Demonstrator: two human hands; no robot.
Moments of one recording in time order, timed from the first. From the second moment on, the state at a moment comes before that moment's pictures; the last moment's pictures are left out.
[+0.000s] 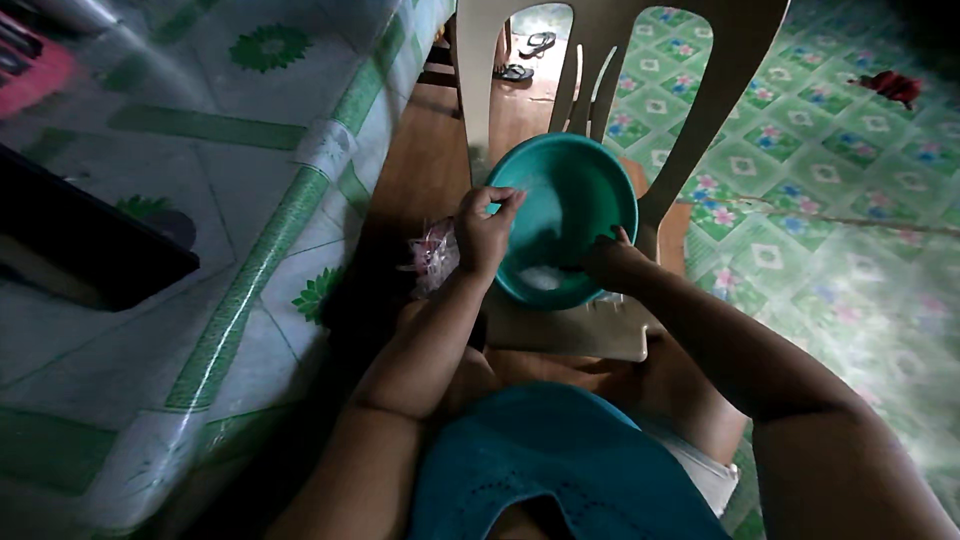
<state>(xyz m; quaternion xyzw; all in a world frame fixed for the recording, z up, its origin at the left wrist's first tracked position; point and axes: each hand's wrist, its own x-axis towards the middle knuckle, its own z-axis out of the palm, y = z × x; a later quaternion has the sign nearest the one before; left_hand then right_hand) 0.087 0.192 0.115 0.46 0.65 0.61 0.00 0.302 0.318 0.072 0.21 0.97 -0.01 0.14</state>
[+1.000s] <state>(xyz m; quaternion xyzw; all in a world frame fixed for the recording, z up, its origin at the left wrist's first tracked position) 0.052 0.211 0.102 0.42 0.74 0.53 0.09 0.249 0.305 0.065 0.24 0.94 -0.25 0.02</state>
